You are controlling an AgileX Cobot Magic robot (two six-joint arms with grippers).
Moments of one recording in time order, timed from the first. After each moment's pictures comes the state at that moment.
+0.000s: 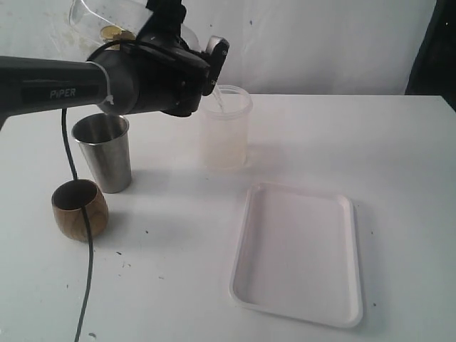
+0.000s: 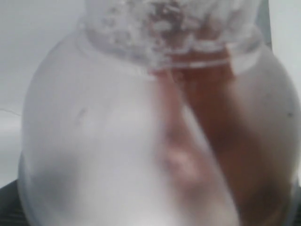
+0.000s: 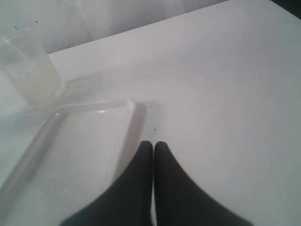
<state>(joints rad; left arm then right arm) -0.68 2.16 -1.71 1.66 0.96 0.07 0.04 0.00 0.00 -0.21 0.37 0.53</state>
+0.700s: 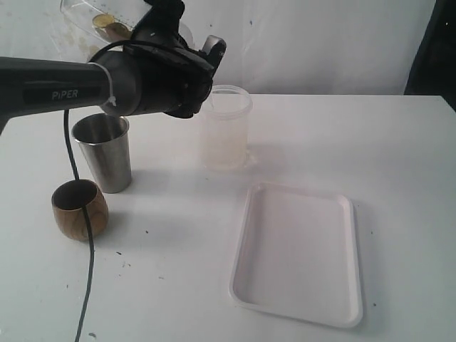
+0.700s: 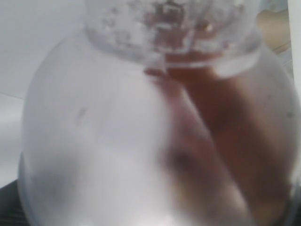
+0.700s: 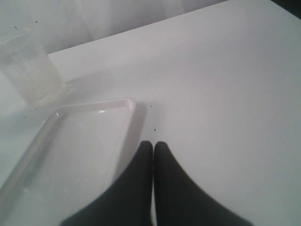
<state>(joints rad) -0.69 2.16 -1.71 1.69 1.04 0.14 0.04 0.00 0.00 -0.21 0.37 0.53</state>
